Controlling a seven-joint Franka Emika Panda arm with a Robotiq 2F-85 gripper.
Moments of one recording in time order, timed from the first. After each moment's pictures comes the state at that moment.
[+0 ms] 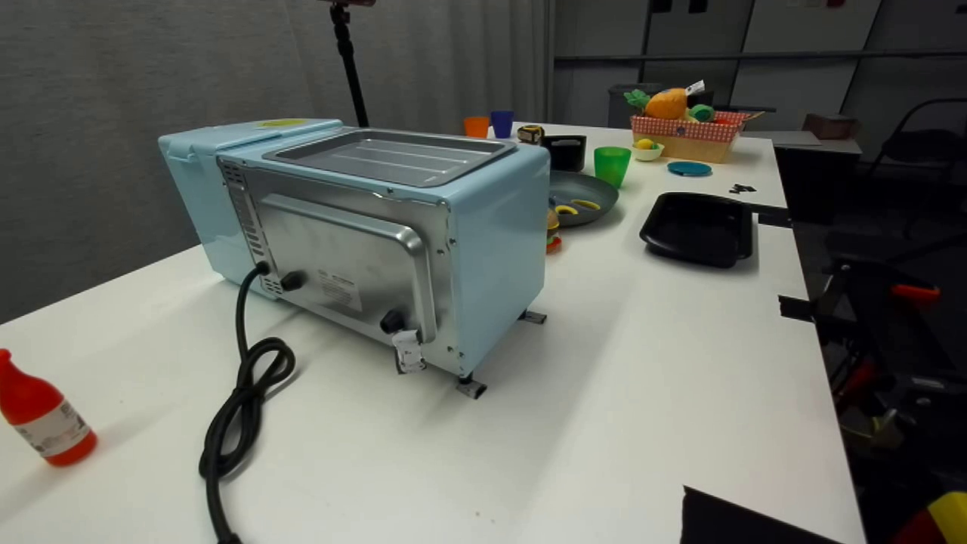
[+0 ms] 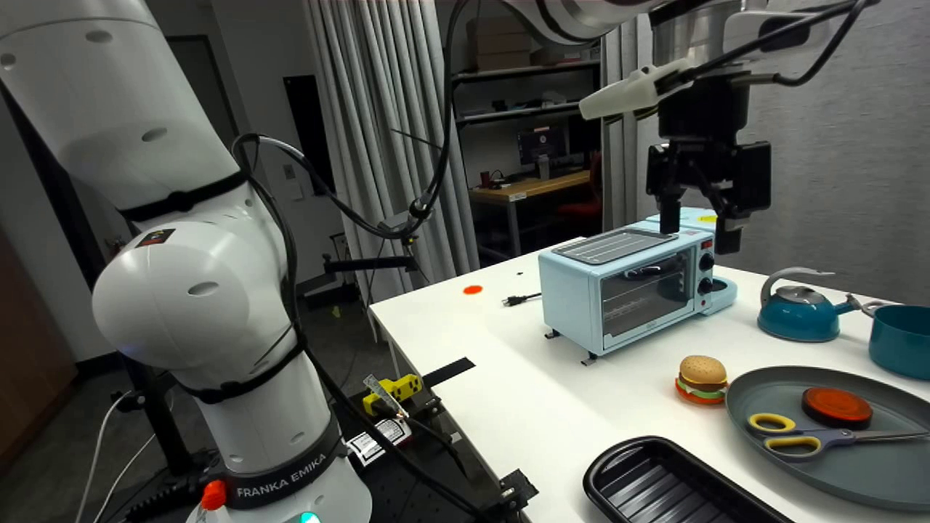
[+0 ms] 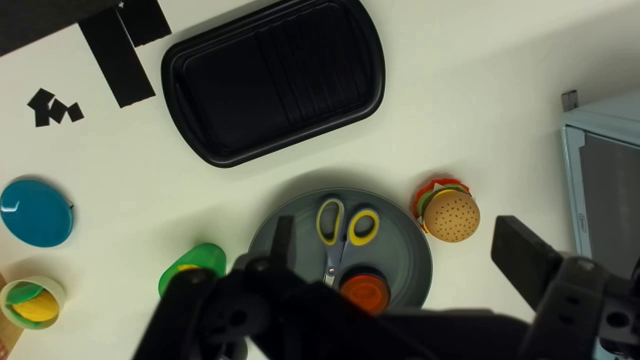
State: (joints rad) arm -0.18 -0.18 -0.18 -2.26 -0.05 2.09 0.05
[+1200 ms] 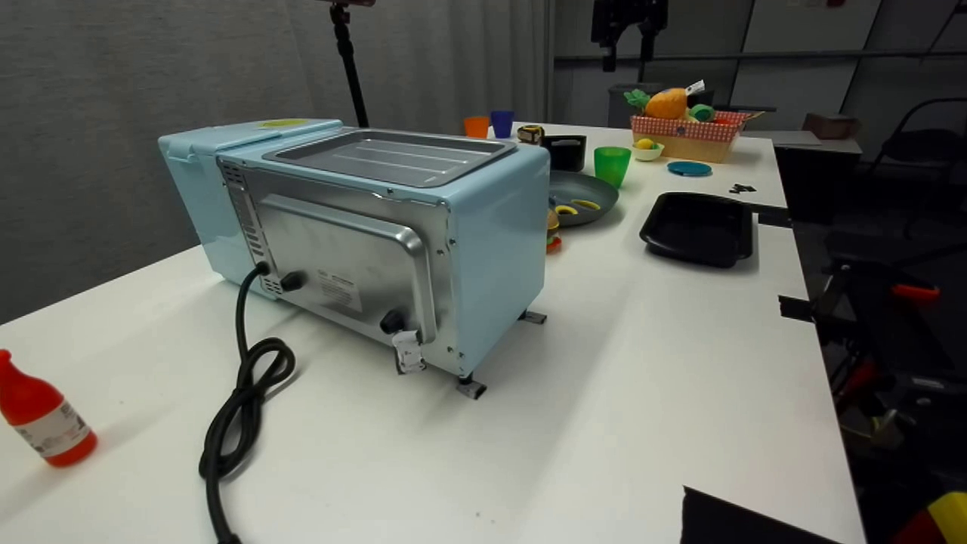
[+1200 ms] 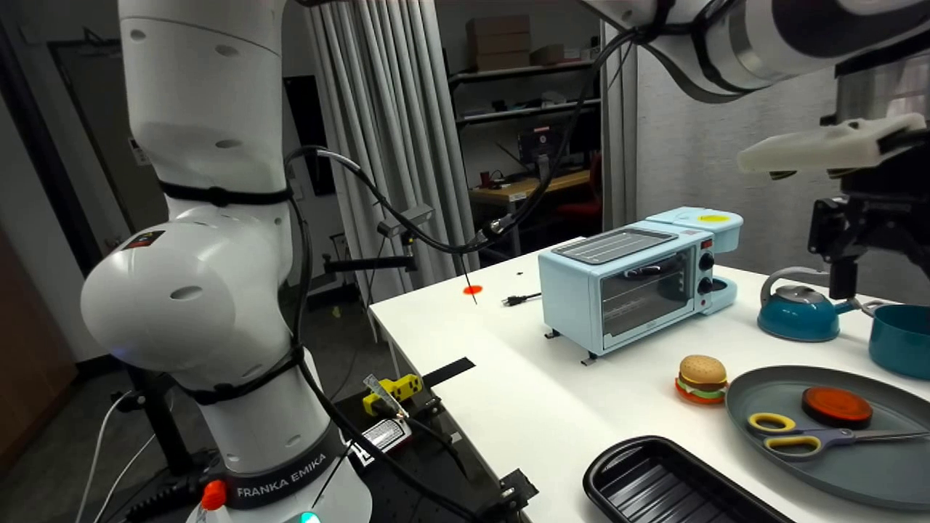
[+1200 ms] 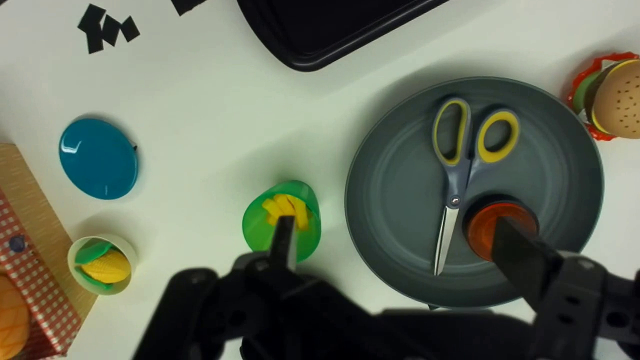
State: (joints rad) arm -0.26 0.29 -0.25 -1.88 -0.05 2.17 0.03
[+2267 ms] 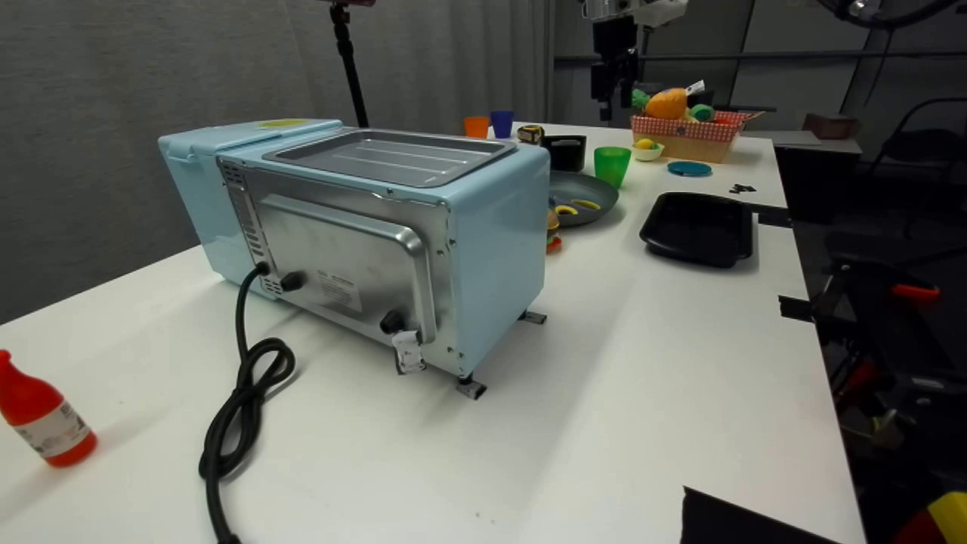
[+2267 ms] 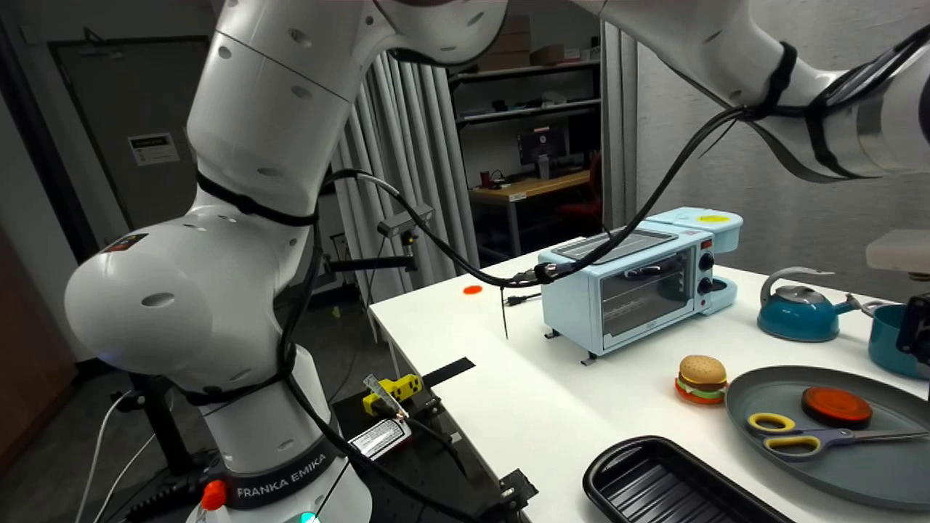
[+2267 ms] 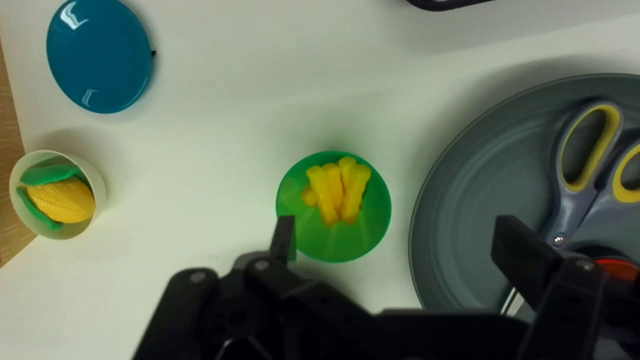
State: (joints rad) arm -0.39 0.63 -0.22 -1.58 -0.04 2.16 -0.33
